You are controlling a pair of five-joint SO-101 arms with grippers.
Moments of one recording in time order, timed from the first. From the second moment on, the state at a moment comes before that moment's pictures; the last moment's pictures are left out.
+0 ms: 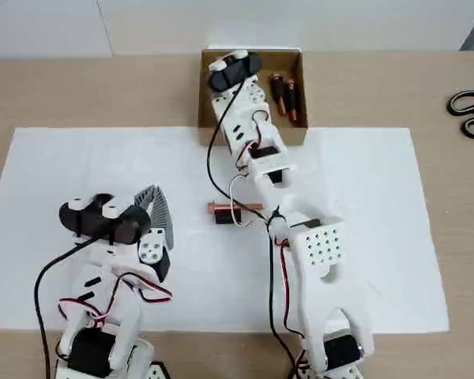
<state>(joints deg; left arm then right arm) 10.6 -103.4 83.4 44.4 9.9 -20.2 55.7 -23.6 -11.7 6.2</state>
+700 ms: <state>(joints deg) 10.6 -103.4 83.4 44.4 9.9 -20.2 56.7 -25.7 -5.5 6.1</state>
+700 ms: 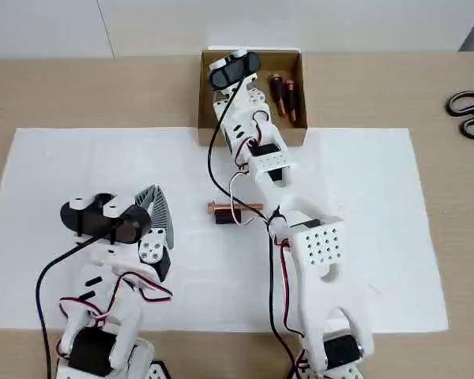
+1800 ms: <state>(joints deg) 10.6 -103.4 83.4 44.4 9.9 -20.3 25.0 -26.4 42.5 6.1</state>
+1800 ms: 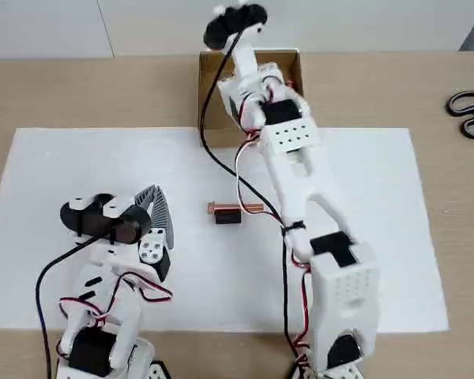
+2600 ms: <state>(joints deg) 10.6 -103.4 83.4 44.4 9.9 -30.2 10.1 -21.1 95.7 16.0</state>
